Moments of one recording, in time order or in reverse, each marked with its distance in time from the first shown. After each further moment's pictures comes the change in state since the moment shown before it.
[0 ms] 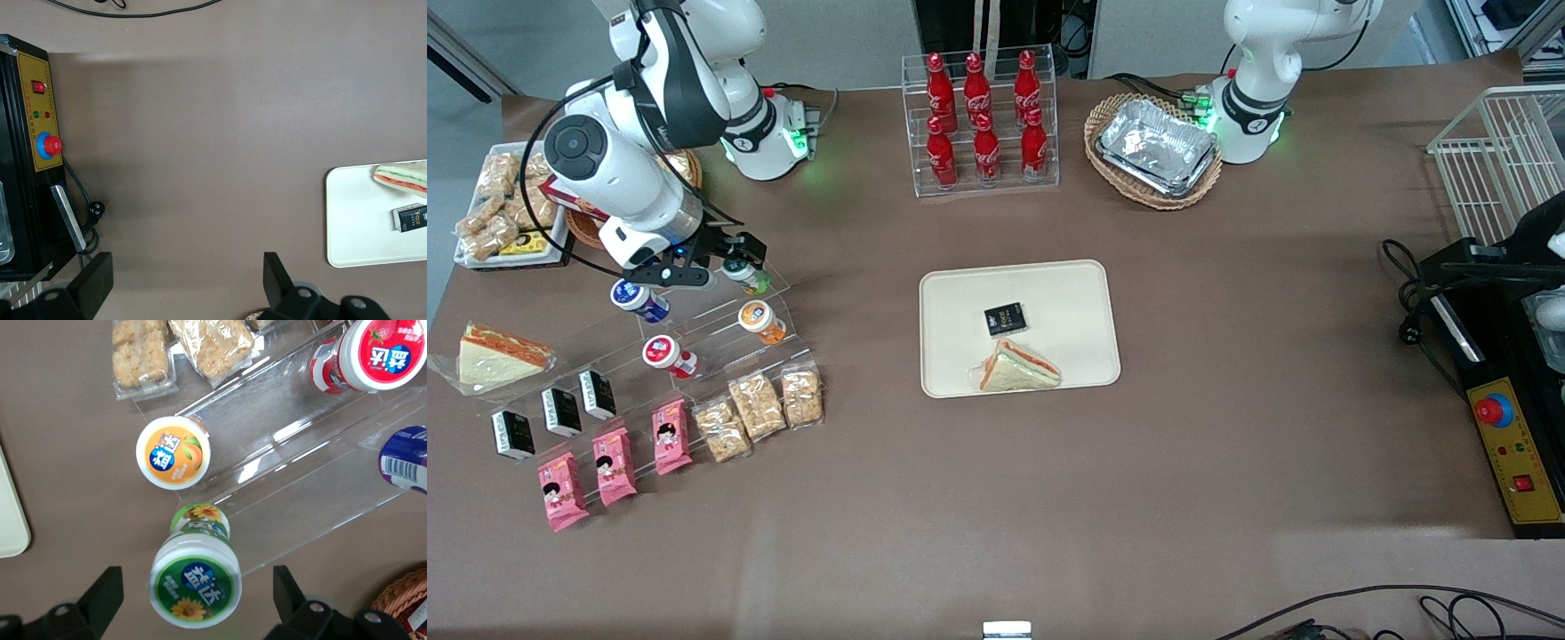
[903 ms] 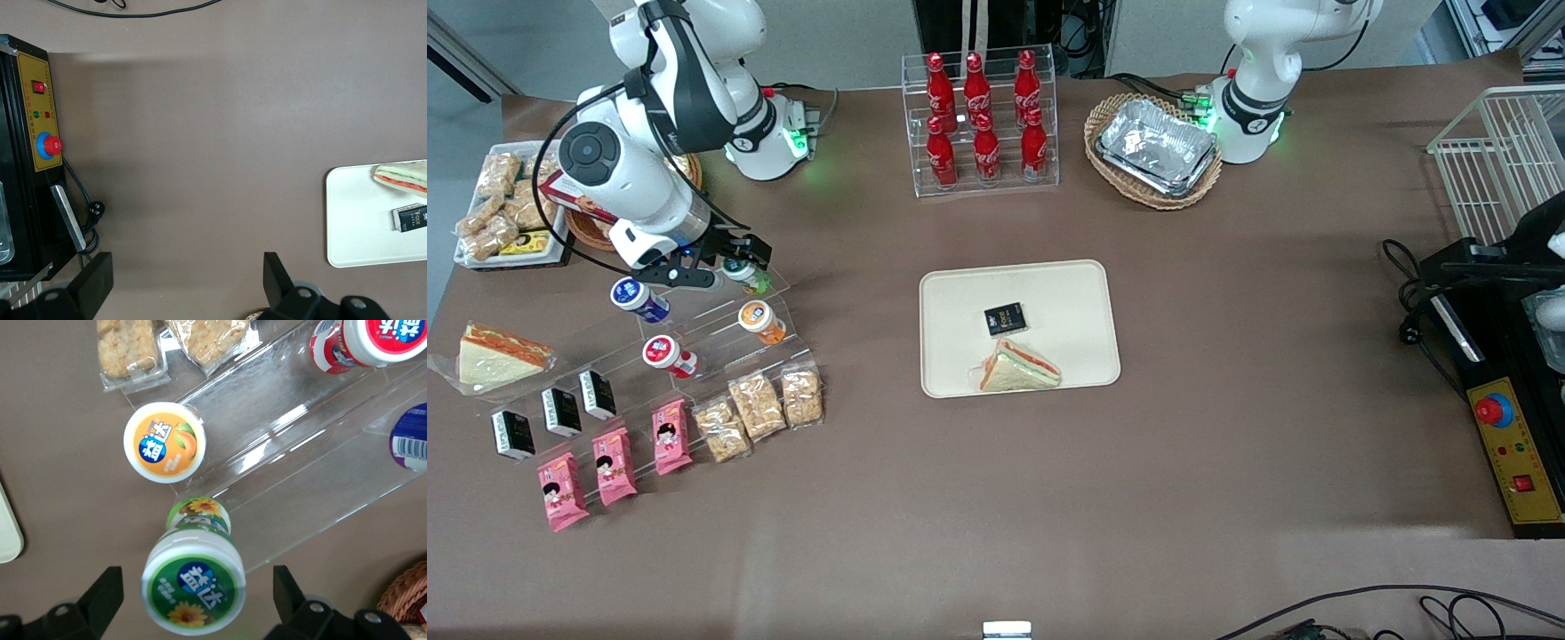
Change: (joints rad) arm 0.007 0.003 0.002 -0.036 0.000 0.027 0.050
